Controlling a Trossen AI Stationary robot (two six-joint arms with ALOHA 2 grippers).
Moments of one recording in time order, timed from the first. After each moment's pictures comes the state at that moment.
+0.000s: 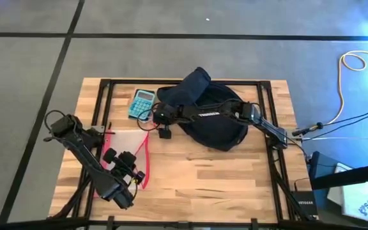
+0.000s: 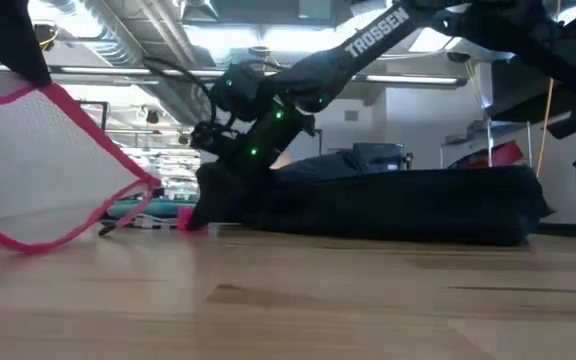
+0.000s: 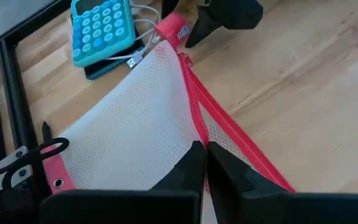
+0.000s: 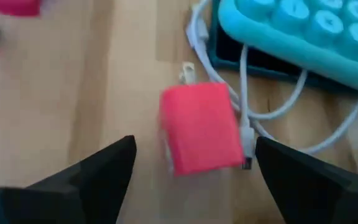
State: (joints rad) left arm -0.84 1.74 1.32 -1.53 -0.71 -1.90; right arm -0.17 2.40 1.81 -0.24 -0.03 -0.21
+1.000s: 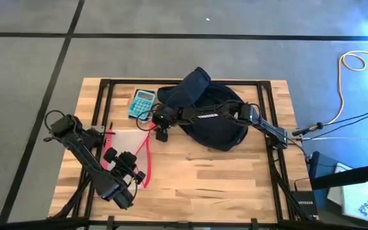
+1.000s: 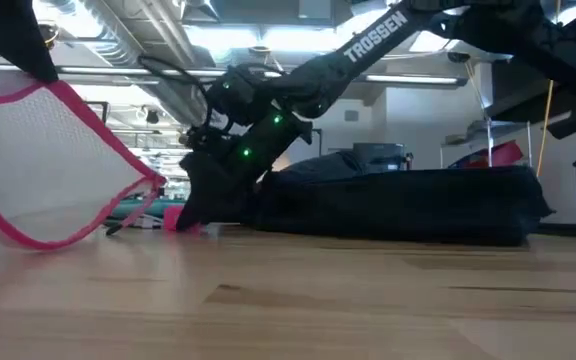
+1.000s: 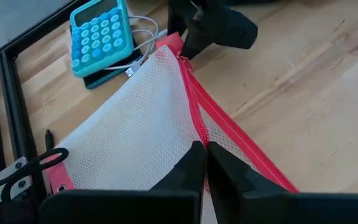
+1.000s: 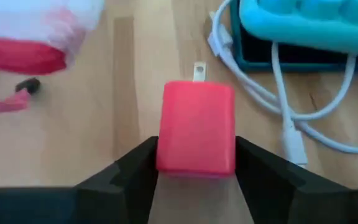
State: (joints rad) left arm -0.84 1.74 1.32 -1.53 -0.74 -1.88; right arm -0.16 2.43 1.80 -0.18 -0.10 0.01
